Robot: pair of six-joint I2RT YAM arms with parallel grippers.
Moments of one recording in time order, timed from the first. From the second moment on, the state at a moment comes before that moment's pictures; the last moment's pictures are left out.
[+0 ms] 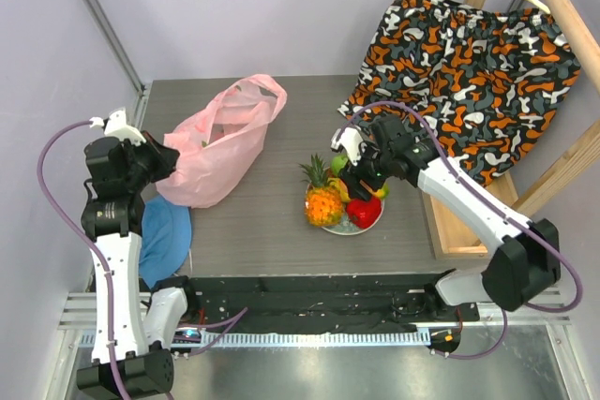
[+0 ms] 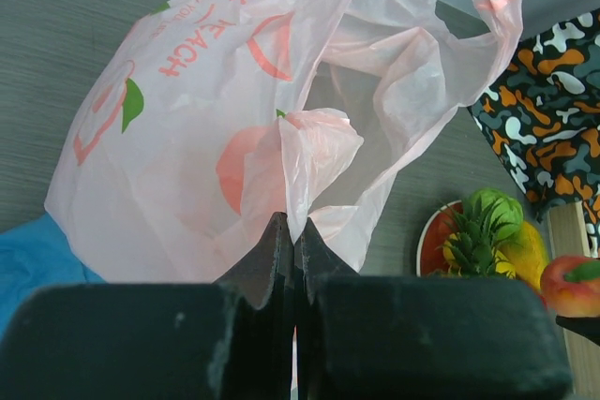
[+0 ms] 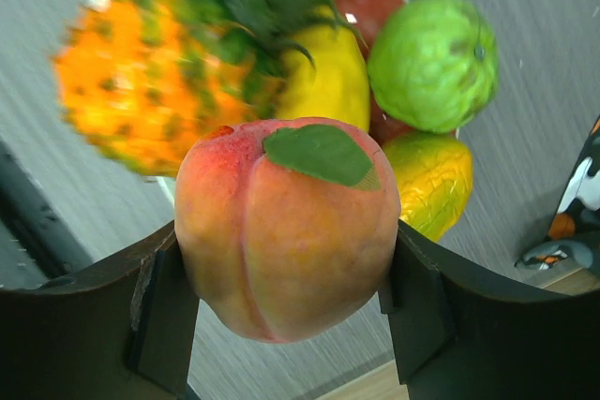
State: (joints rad) left arm 0.20 0.83 1.03 -0.58 0.31 -0.35; right arm 0.50 1.35 1.16 -0.75 -0.29 -0.50
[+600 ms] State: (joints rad) left arm 0.22 0.82 1.03 -0.59 0.35 -0.34; right arm 0.44 1.44 1.06 -0.63 -0.24 -0.58
